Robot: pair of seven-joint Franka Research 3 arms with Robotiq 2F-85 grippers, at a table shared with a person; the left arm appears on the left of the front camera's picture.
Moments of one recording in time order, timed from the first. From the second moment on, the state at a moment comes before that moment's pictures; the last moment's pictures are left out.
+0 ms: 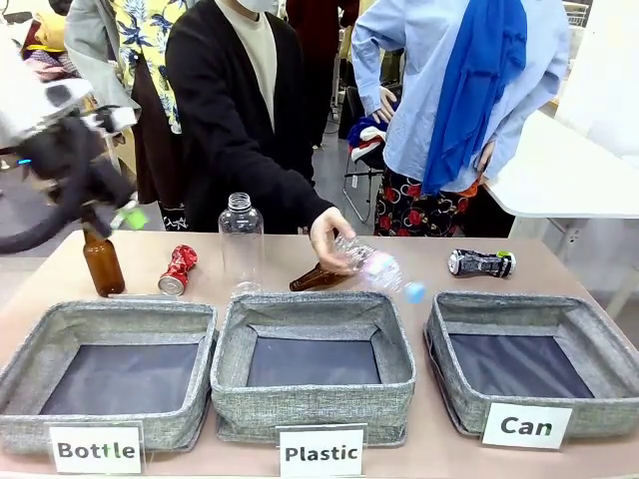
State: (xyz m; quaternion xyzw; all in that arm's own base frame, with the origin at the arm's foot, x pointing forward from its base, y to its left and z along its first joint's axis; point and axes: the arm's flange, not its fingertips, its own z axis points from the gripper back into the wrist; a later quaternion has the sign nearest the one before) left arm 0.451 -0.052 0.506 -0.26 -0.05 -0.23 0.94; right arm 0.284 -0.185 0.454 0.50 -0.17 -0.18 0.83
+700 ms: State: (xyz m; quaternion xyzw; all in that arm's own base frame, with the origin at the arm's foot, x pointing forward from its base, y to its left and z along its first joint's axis) left arm 0.382 0.017 0.490 -0.31 -0.03 -0.25 0.92; right arm 0.284 -0.185 0.454 0.50 -0.17 -0.18 0.83
